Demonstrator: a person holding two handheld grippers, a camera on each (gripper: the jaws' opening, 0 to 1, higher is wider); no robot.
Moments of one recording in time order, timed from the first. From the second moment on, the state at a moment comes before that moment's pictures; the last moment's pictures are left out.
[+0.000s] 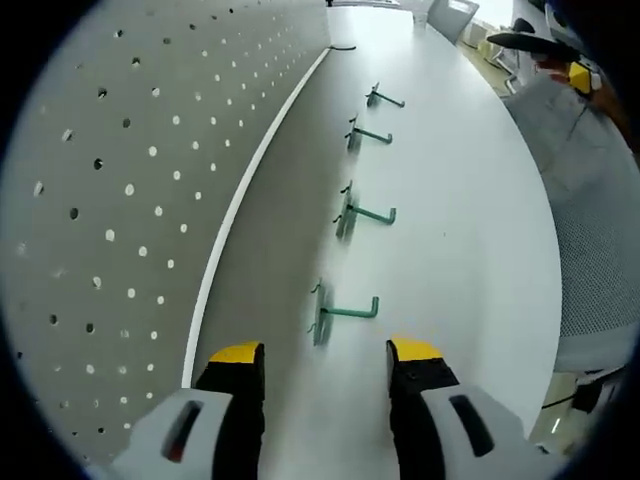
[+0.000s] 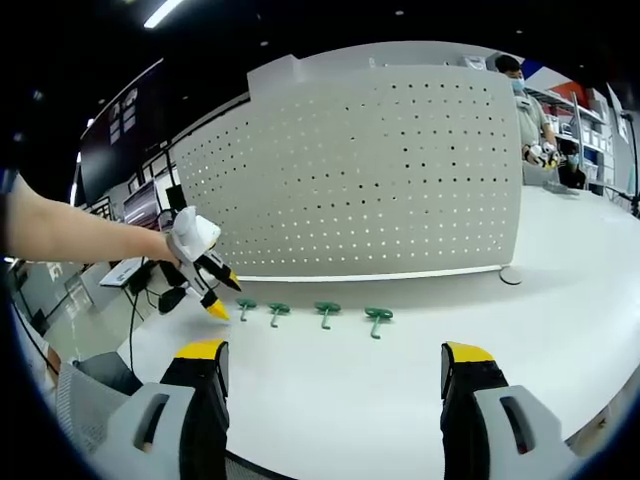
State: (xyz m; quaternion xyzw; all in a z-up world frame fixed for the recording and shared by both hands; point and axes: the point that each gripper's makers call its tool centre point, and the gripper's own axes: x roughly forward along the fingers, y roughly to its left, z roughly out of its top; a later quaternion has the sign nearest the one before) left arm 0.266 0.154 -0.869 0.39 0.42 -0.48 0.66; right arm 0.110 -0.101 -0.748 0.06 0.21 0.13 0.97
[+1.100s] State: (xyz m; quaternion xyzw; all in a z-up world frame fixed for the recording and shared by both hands) left arm 0.271 0.143 -0.875 0.39 0.45 -0.50 0.62; right arm 0.110 -0.104 -0.750 0.07 0.21 0.12 0.97
